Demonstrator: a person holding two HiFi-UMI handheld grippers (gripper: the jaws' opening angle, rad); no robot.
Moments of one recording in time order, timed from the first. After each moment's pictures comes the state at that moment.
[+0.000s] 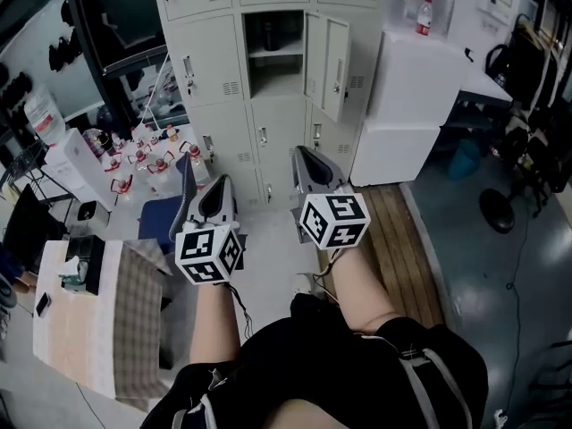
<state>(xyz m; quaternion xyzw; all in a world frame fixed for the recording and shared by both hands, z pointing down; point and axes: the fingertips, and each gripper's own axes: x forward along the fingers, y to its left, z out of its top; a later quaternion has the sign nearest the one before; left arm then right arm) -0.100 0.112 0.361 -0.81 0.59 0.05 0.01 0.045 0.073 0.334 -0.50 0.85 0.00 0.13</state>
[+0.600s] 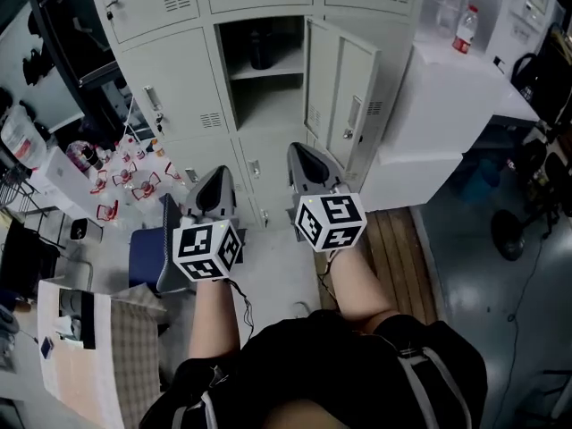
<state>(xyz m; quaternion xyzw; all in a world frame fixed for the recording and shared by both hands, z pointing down) -0.058 -0.237 0.332 -0.80 0.60 0.04 0.01 0.075 -0.270 0.317 -0.50 0.86 -0.01 0.12</state>
